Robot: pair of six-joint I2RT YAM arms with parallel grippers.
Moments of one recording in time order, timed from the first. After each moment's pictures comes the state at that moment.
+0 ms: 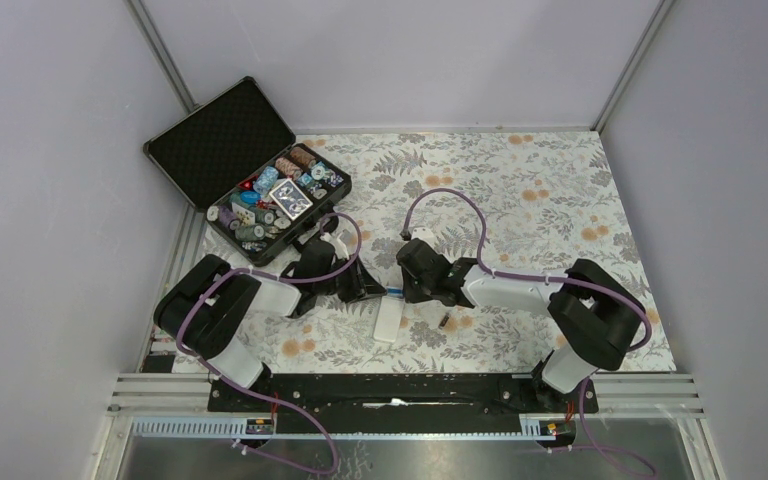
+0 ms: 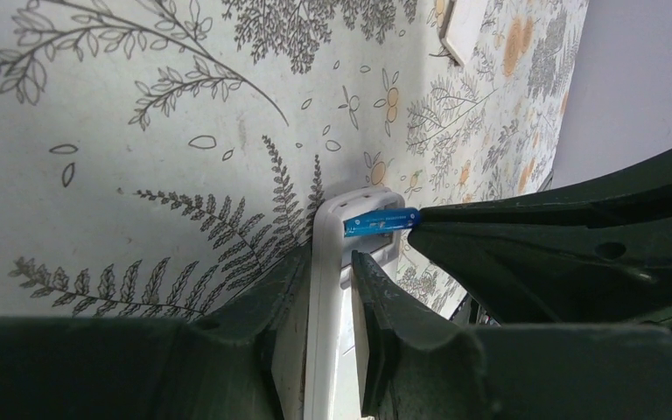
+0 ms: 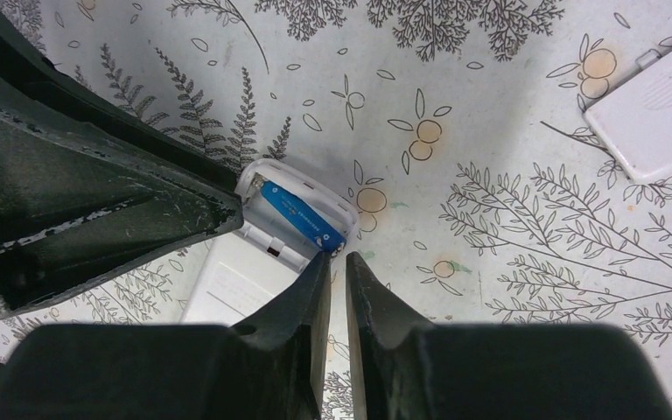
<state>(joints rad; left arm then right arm) -0.54 1.60 0.43 0.53 0.48 -0.92 0.92 1.60 0.85 -0.19 0.17 0.65</state>
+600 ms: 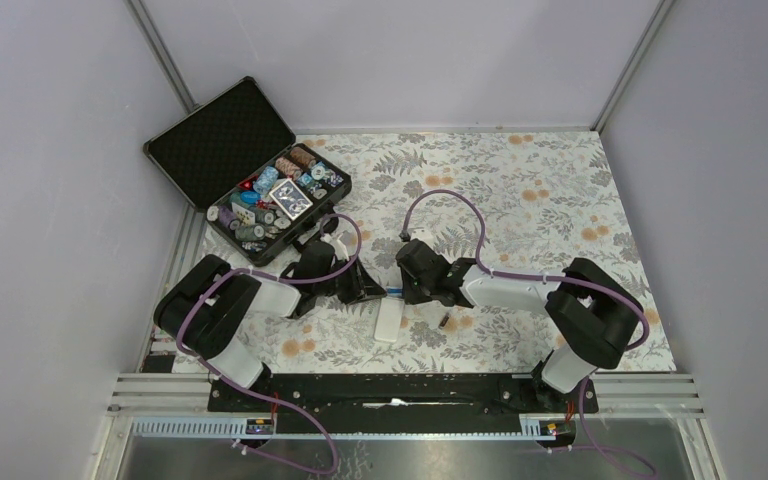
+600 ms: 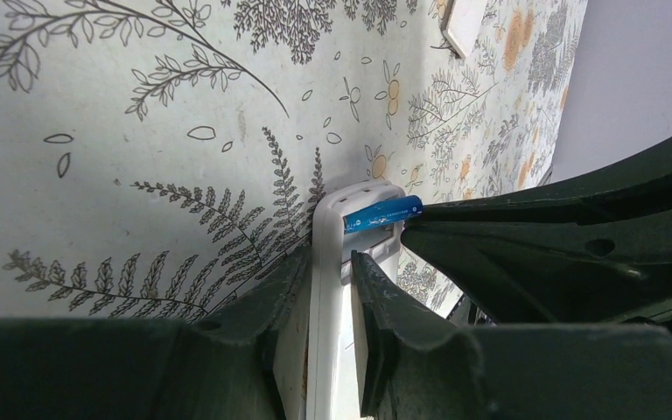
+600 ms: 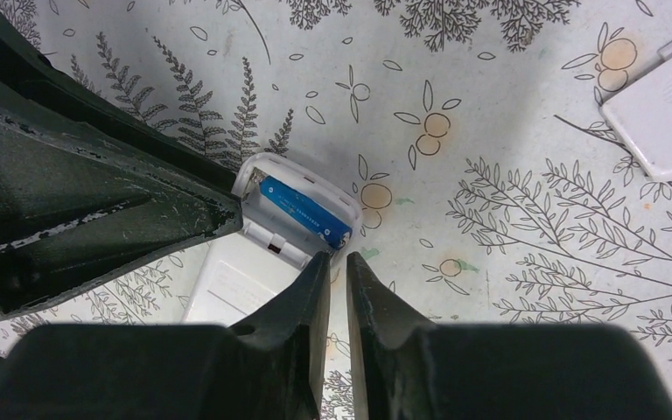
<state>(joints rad) -0.54 1.60 0.42 0.54 0.49 -0.92 0.92 1.62 0.85 -0.19 0.15 0.65</state>
